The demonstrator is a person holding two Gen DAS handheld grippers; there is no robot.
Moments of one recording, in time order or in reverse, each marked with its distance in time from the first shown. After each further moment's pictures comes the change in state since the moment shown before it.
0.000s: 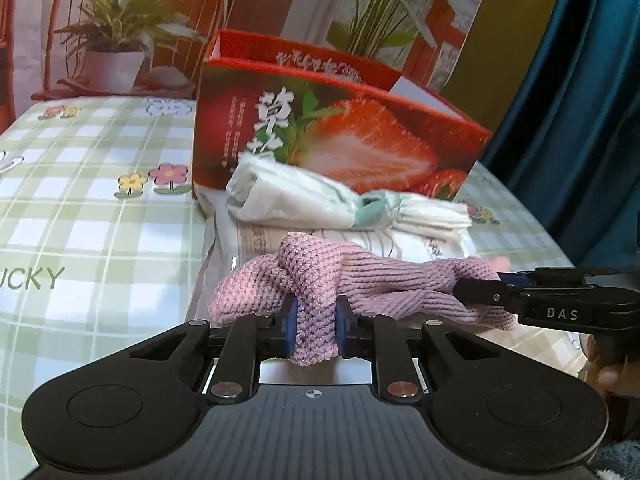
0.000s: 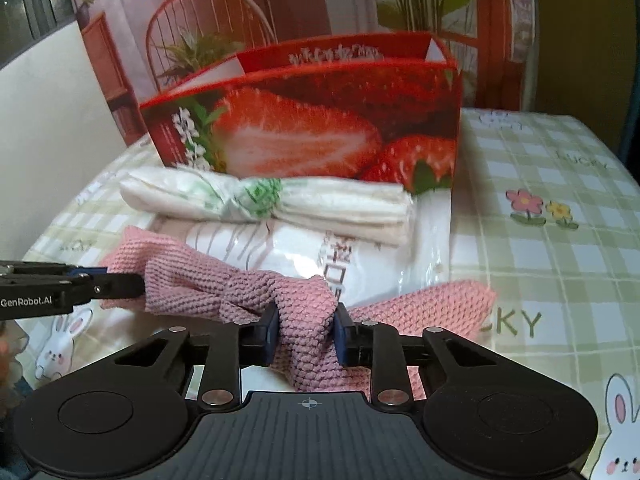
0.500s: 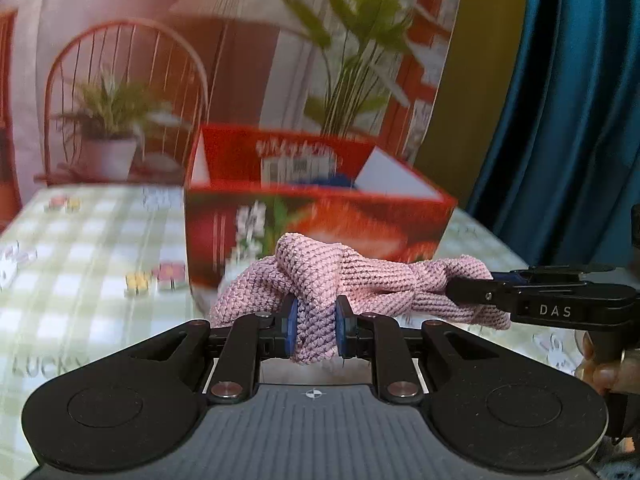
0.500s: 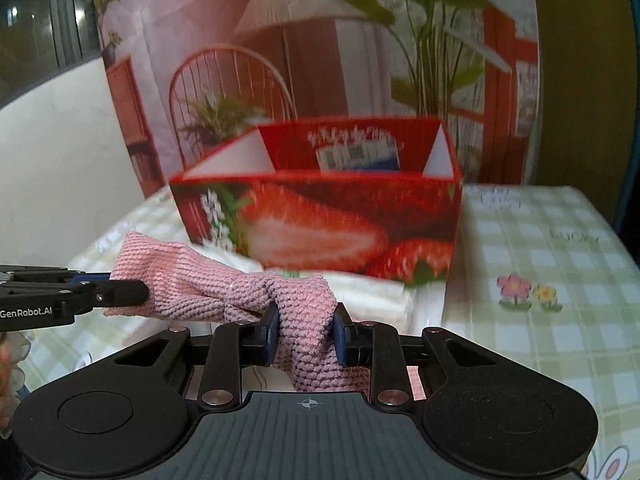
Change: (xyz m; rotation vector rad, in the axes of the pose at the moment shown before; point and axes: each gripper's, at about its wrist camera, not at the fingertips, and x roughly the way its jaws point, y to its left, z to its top) left arm -0.048 -0.030 0.038 0.098 -0.173 0.020; right arm -0.041 0.009 0.032 -0.051 -0.170 0.019
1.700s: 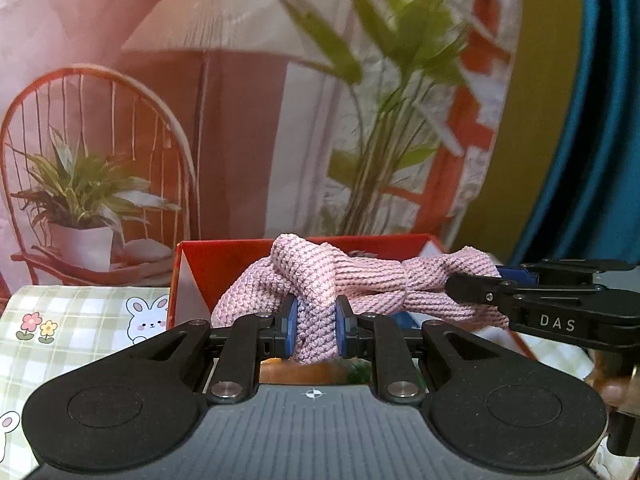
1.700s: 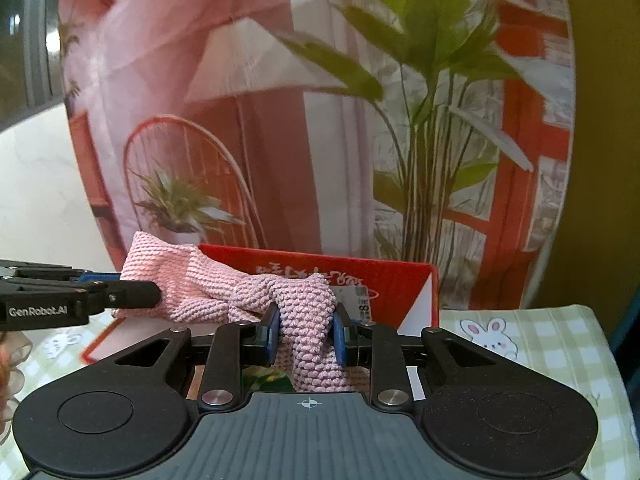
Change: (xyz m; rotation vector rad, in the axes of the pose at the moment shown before) left arm 0.145 0.016 0.160 0.024 0.037 0.063; right arm 0.103 -0.052 0.172 -0.030 -0.071 -0.049
